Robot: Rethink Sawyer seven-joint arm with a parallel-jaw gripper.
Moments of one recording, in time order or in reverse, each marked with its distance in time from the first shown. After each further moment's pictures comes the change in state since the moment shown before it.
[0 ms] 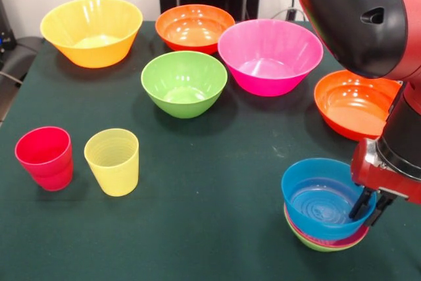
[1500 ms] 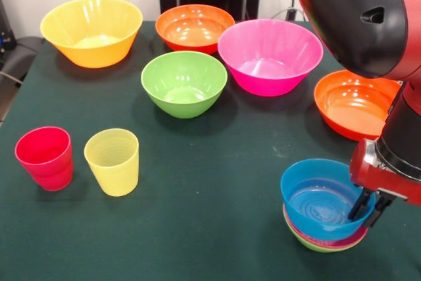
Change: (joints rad) arm 0.000 0.008 -0.022 -0.008 0.016 -0.005 0.005
